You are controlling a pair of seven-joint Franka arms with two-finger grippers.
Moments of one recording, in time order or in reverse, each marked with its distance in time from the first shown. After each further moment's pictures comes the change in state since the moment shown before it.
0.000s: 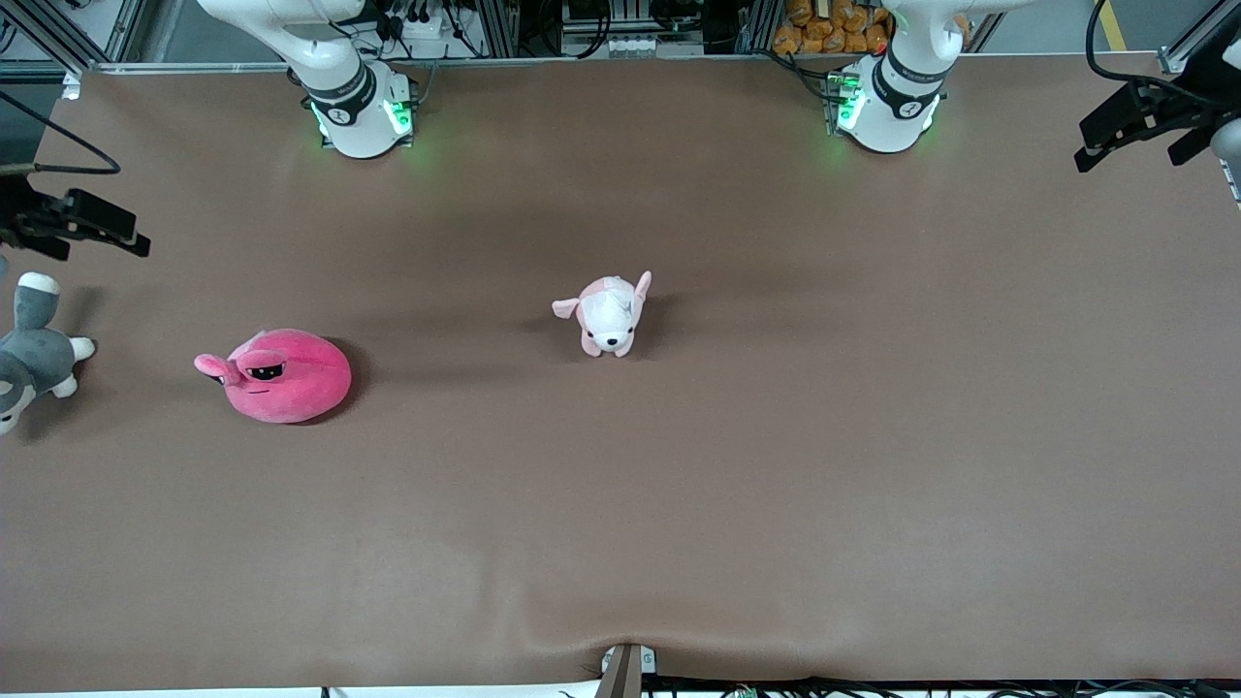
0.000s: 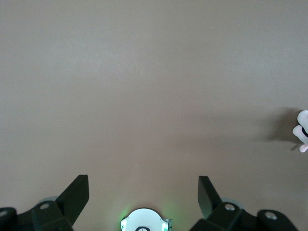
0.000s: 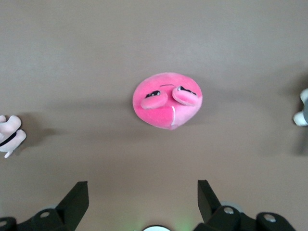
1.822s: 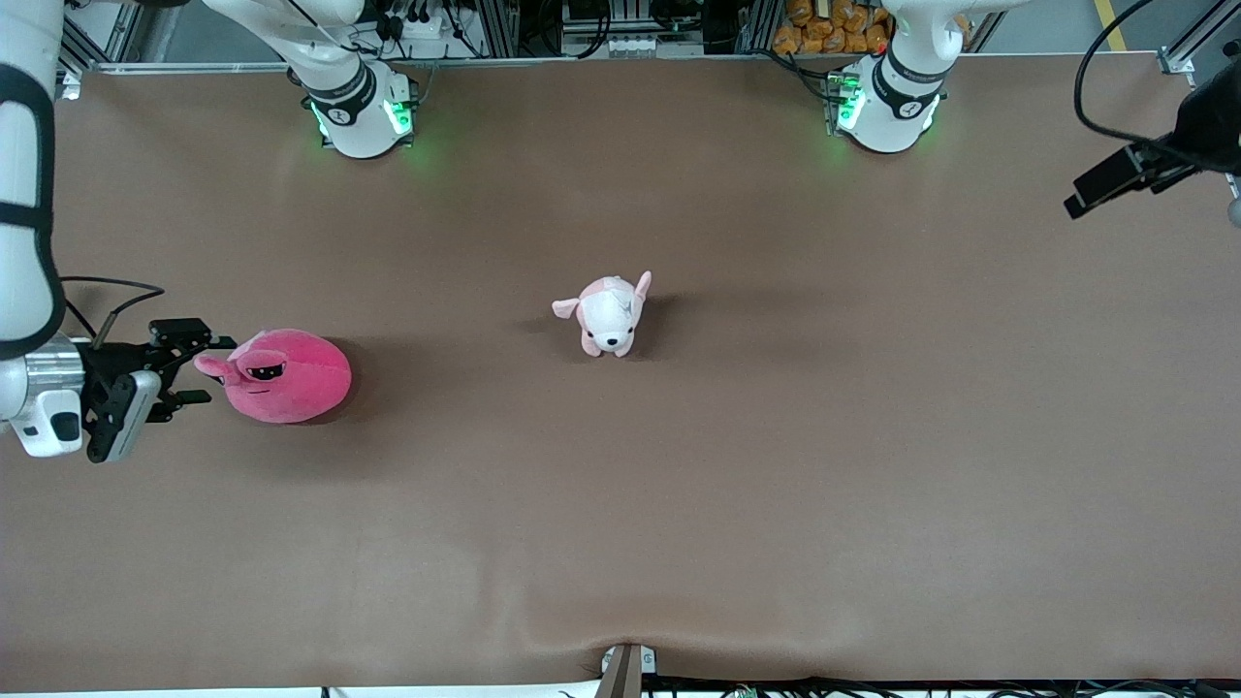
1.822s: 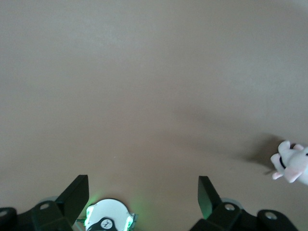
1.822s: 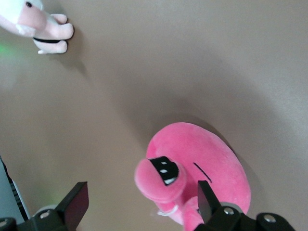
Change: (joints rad) left arm 0.026 0.106 -0.024 0.096 -0.031 -0.055 -0.227; right arm -0.114 0.475 0.020 0.127 0.281 0.061 -0.991
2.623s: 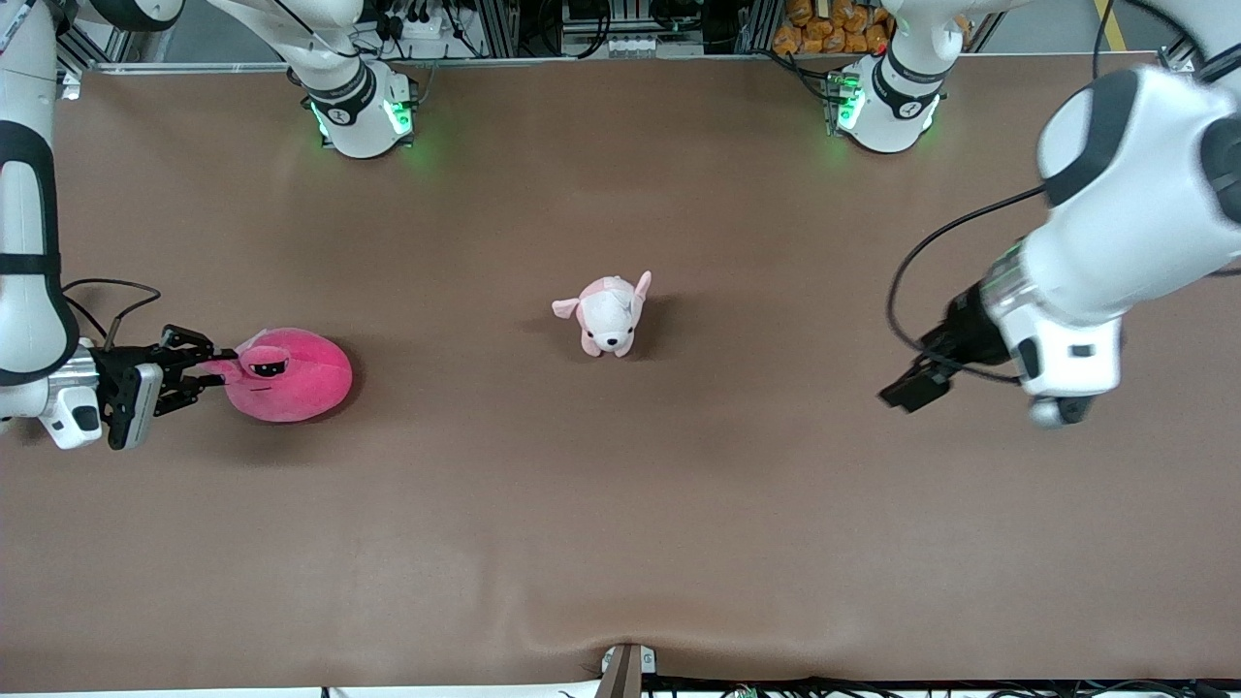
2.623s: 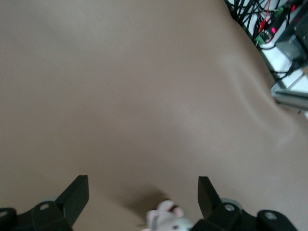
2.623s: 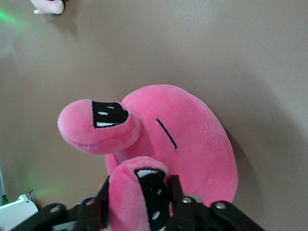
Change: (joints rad) left arm 0.033 0.364 -0.292 0.146 -0.004 0.341 -0.683; right arm -0.123 0.098 -0.018 -0.121 0.038 0.093 -0.353
